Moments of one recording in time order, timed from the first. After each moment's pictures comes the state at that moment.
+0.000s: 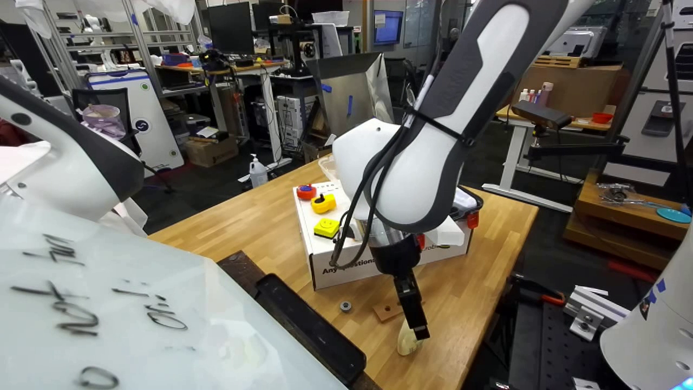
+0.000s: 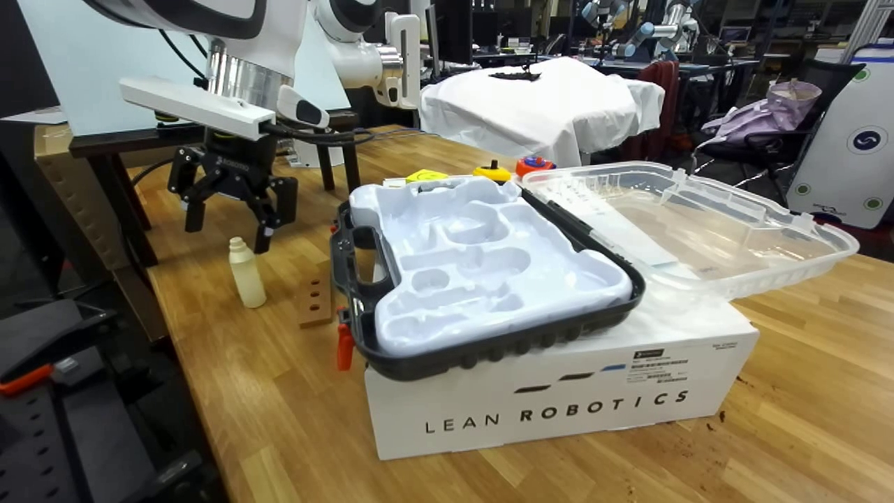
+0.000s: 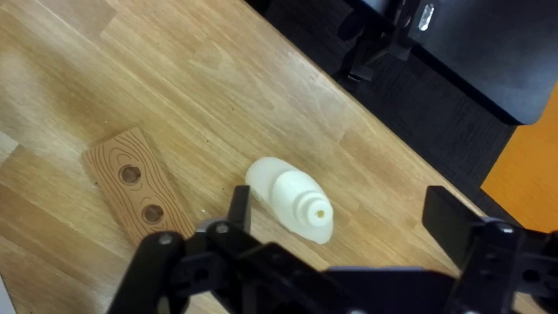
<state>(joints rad) 0.11 0.21 0.15 -2.51 0.14 2.36 -0.45</state>
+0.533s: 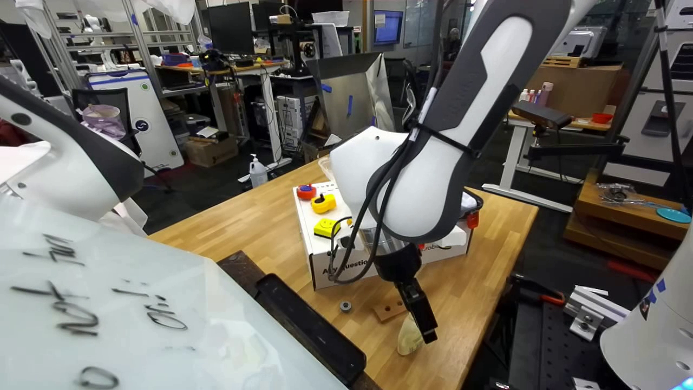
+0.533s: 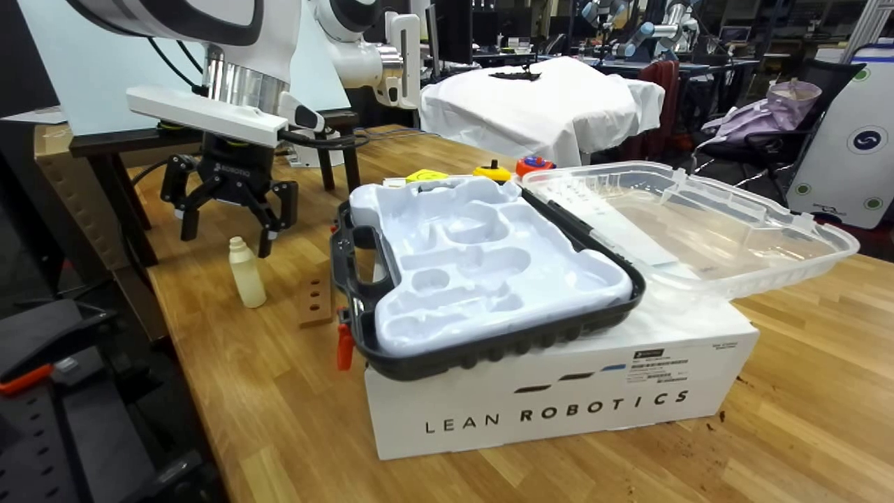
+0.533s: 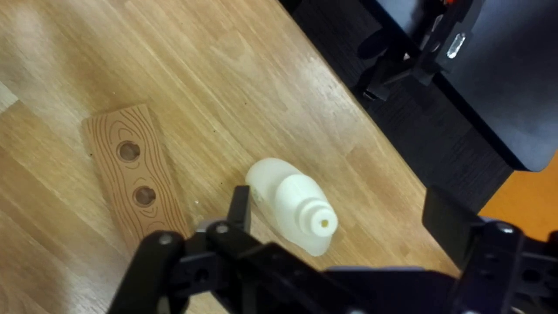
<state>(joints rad) 0.11 0.24 0.17 -2.51 0.09 2.37 -0.57</state>
